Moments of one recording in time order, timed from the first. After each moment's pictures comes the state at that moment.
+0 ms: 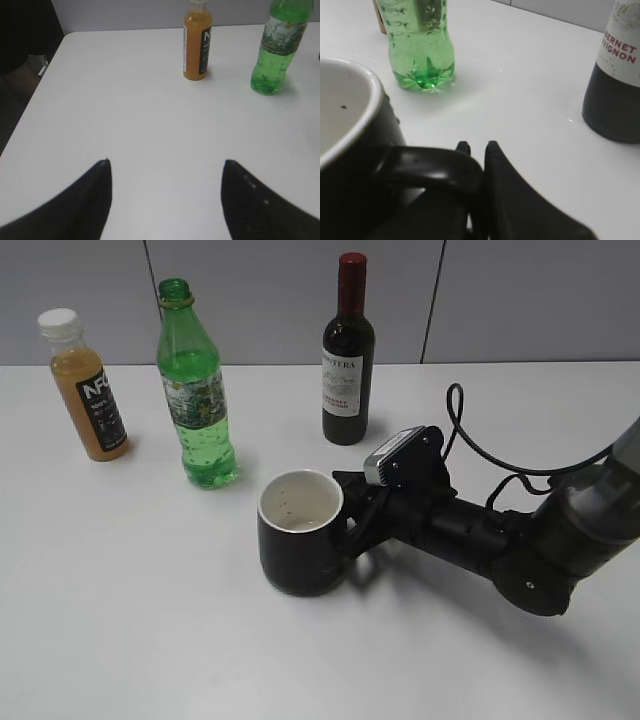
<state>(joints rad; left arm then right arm) 0.04 -0.01 -0.50 -0.11 1.05 0.11 0.48 2.26 -0.77 -0.40 -1.18 0.10</state>
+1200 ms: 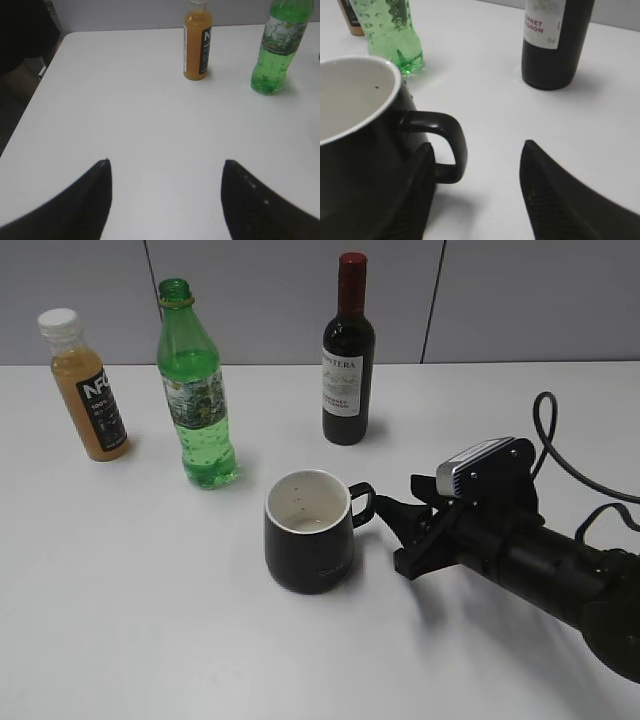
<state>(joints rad) 0.04 -0.01 -0.50 -0.11 1.05 0.11 0.48 2.01 -0.44 -0.19 -1.22 0.07</state>
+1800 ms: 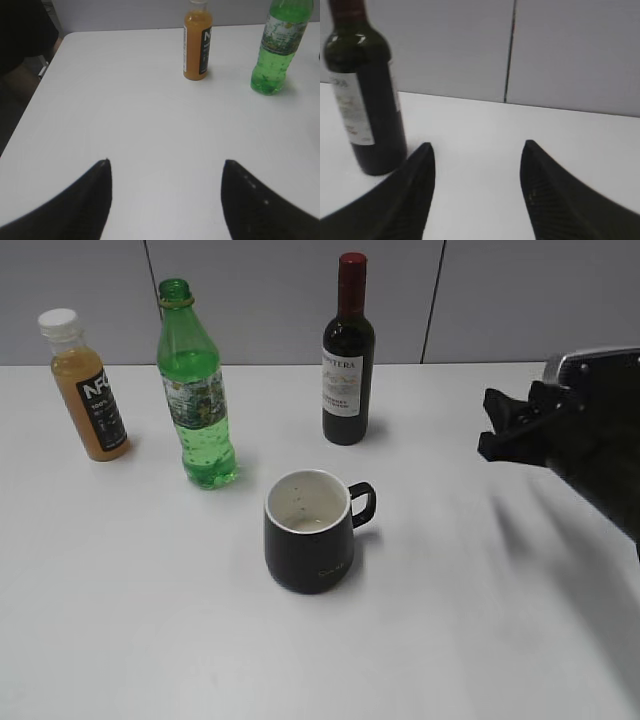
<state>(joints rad) 0.04 -0.01 -0.50 -0.11 1.05 0.11 0.30 1.81 -0.49 0.06 -1.11 -0.01</state>
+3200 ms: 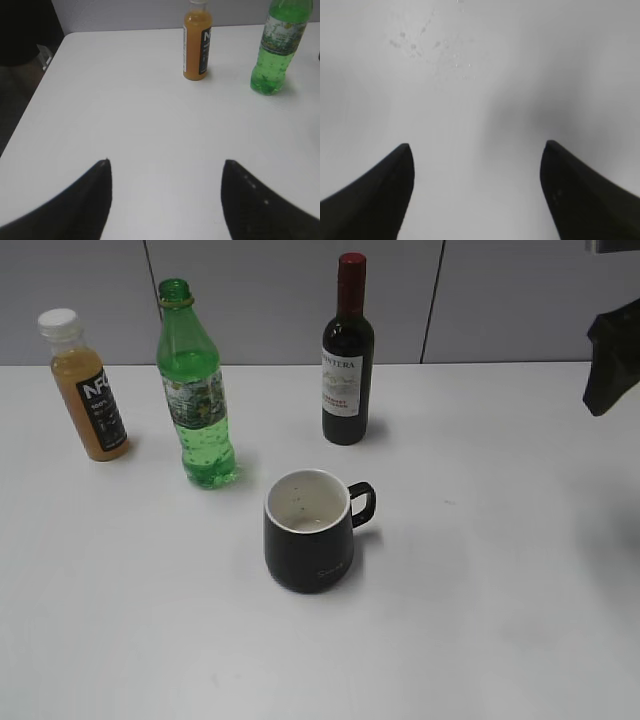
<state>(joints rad) 0.04 -0.01 -0.50 -0.11 1.05 0.11 0.13 1.68 -1.43 0.01 1.19 -0.09</state>
